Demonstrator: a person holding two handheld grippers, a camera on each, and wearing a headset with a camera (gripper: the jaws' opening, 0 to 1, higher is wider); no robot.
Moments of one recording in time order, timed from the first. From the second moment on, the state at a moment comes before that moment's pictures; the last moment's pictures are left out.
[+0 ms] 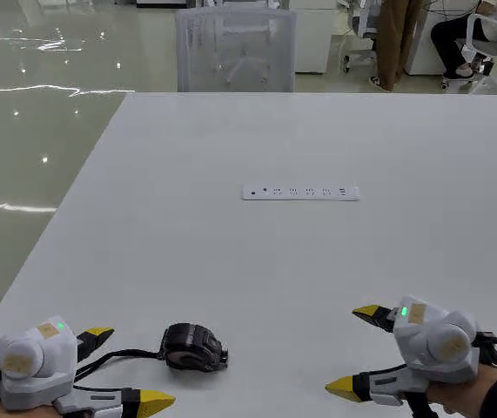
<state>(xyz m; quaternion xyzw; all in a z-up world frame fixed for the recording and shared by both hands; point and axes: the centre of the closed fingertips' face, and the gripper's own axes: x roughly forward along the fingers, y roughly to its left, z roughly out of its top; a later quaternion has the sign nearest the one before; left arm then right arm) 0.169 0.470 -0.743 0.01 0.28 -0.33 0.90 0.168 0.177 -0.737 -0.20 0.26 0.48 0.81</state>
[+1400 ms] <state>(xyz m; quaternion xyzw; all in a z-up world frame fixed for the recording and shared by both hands) 0.141 0.508 -0.741 0.01 0.27 -0.31 0.91 0.120 0.059 -0.750 -0.15 0.28 0.37 0.87</state>
